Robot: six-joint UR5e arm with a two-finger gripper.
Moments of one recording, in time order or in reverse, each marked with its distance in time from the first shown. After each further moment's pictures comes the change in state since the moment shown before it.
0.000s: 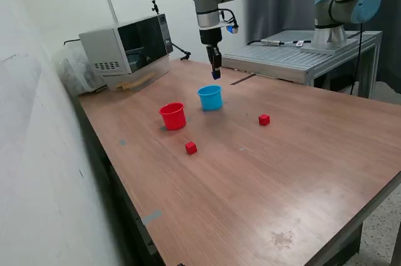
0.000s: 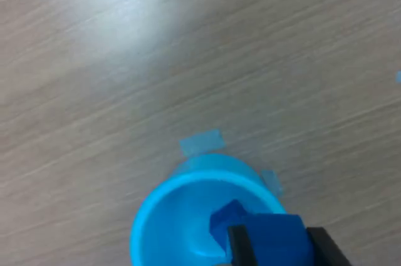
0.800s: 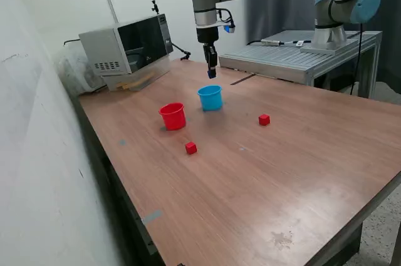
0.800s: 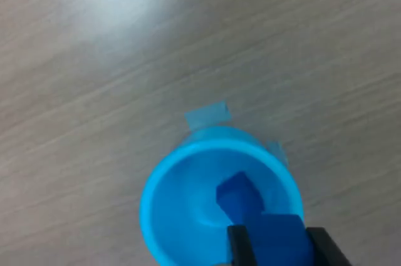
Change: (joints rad) arm -0.011 0.001 -0.005 -0.042 0.001 0.000
